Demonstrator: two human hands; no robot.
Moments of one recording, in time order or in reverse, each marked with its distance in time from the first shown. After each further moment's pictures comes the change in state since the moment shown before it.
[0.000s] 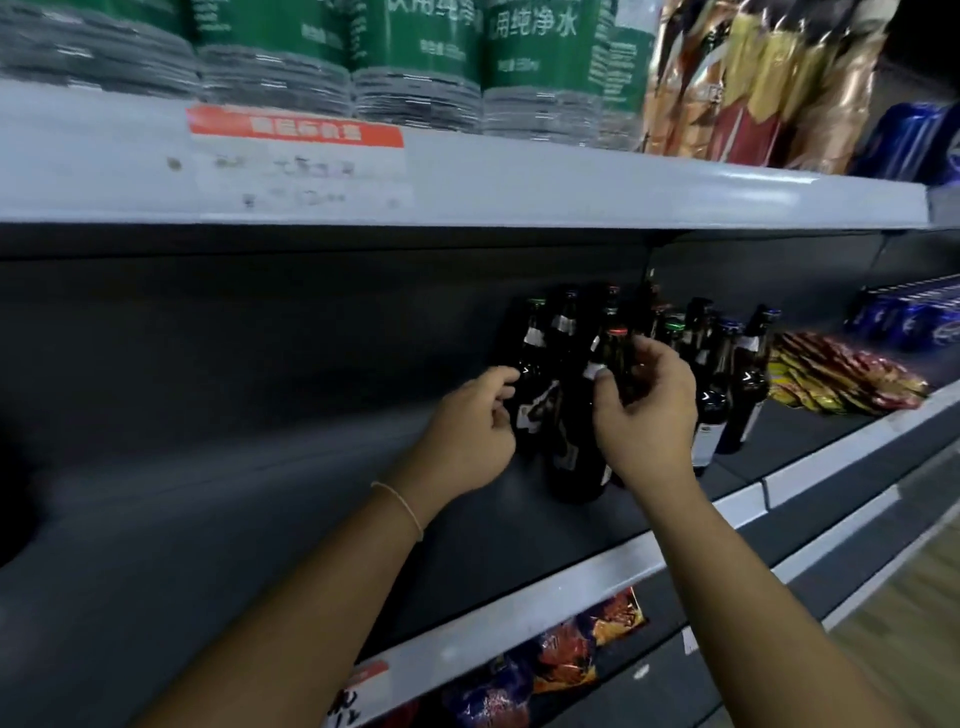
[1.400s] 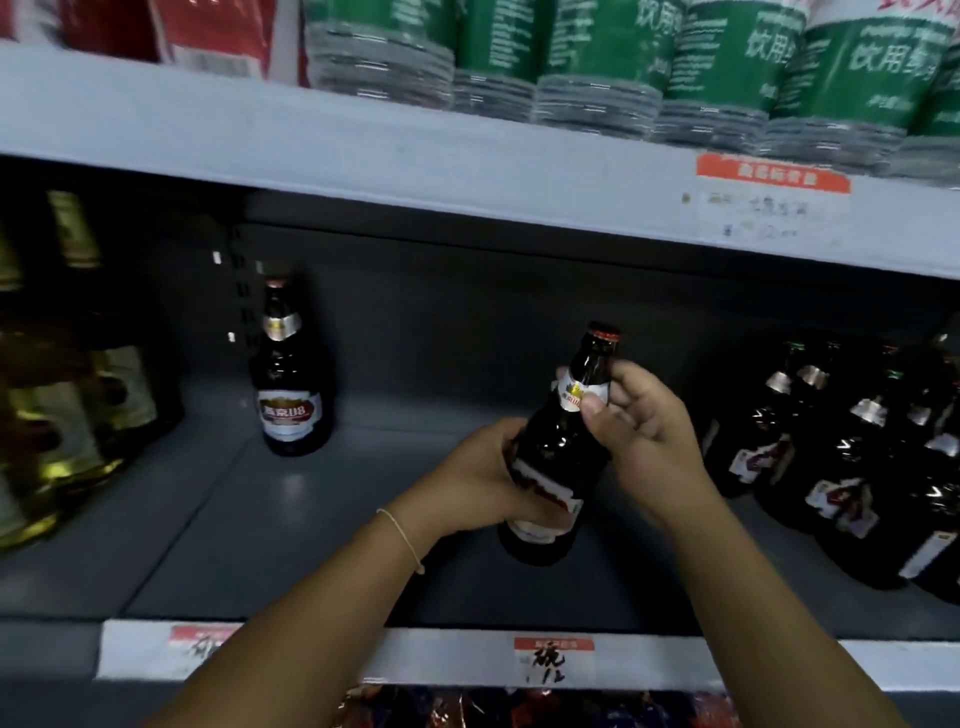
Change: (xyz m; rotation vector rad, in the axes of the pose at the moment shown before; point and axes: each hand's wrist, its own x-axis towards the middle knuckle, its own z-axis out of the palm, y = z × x) left_hand -0.125 -0.082 -0.125 -0.352 0.057 -0.278; right_hand -0.093 -0.133 0.099 0.801 -0.877 0.033
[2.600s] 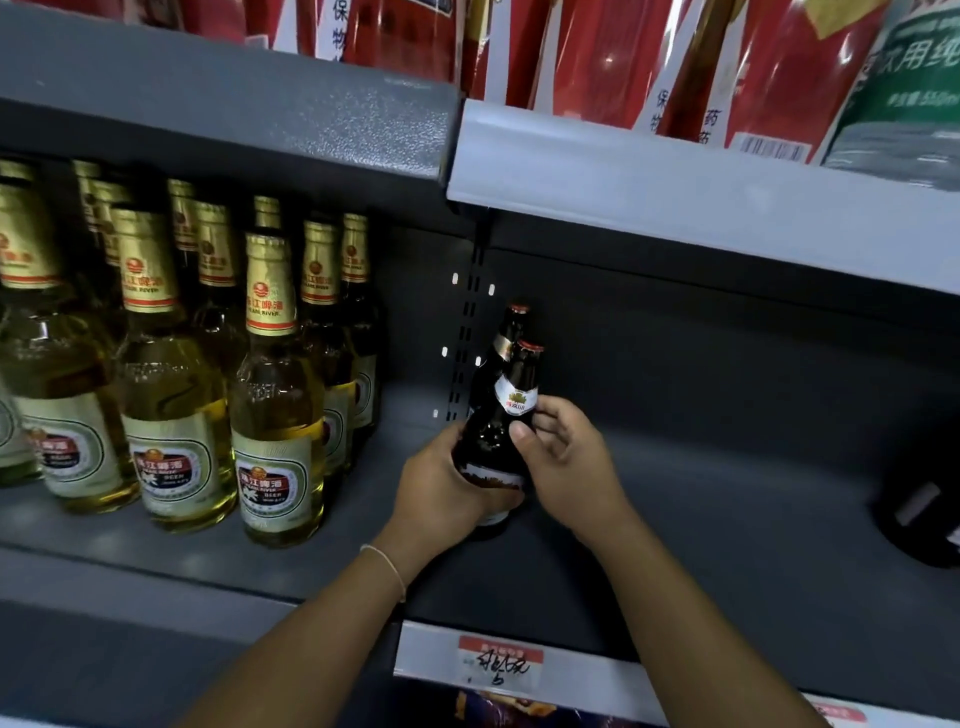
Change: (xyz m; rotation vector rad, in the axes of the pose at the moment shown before) left_hand -0.129 -0.071 -0.211 0.185 0.614 -0.031; right_hand 0.025 0.043 0.281 -0.170 -0.082 0.131
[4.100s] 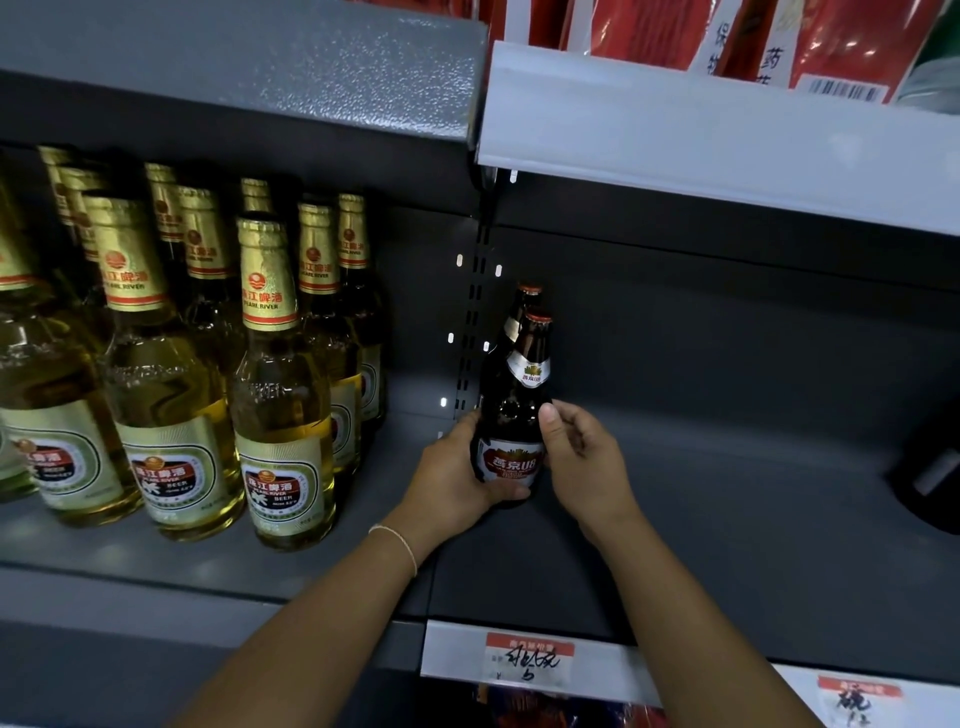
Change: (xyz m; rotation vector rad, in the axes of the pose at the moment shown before) left_hand 0.026 -0.027 -0.002 0.099 -0.198 0.025; right_hand 0.006 0.032 0.013 0.053 0.166 0.121
